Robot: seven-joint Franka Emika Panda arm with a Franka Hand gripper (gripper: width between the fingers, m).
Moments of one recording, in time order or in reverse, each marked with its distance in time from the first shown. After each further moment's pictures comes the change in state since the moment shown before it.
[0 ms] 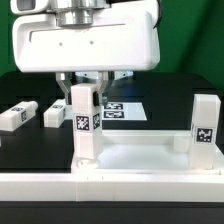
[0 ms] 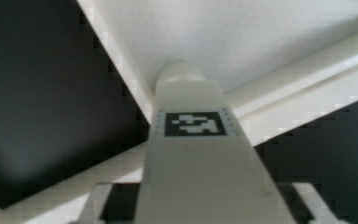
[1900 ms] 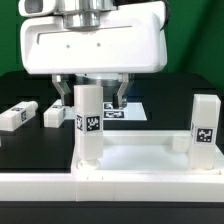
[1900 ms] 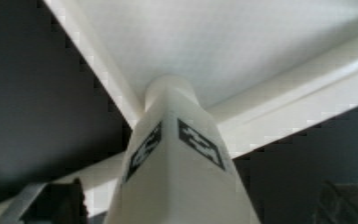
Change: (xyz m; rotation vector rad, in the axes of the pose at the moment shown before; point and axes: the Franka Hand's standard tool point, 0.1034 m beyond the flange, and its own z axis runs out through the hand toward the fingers) arm -0.005 -0.009 0.003 -0.007 0.001 -0.135
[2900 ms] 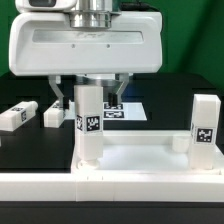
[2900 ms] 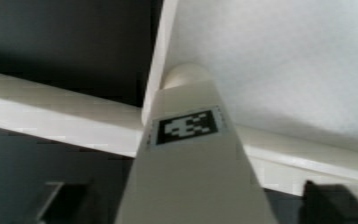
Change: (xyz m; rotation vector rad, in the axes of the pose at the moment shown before) arm 0.003 0.005 0.001 -0.041 0.006 -0.661
